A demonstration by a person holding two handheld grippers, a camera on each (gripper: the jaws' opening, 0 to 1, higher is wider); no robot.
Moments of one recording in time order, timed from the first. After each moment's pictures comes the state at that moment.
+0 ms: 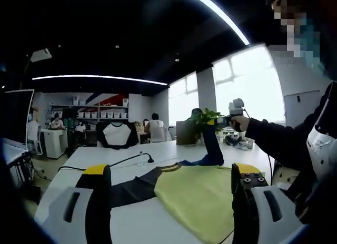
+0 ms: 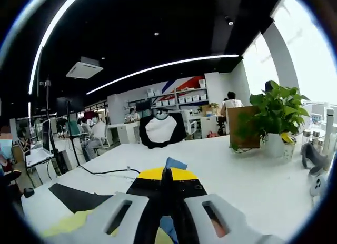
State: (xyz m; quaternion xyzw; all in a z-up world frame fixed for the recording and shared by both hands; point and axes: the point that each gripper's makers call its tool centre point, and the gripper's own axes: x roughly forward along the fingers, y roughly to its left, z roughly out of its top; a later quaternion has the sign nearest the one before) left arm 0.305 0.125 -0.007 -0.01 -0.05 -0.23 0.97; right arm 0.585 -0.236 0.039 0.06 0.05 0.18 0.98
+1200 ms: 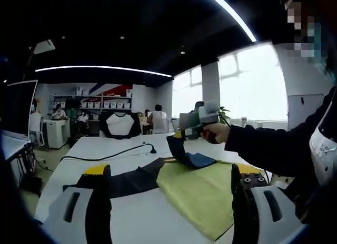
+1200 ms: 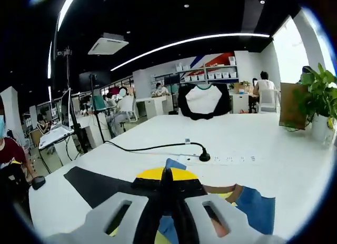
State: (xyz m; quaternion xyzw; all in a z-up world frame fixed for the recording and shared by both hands) left arm 0.311 0.140 -0.017 -0.02 0.00 -0.22 0.97; right arm 0.592 -0.022 -0.062 0.02 0.15 0.29 0.94
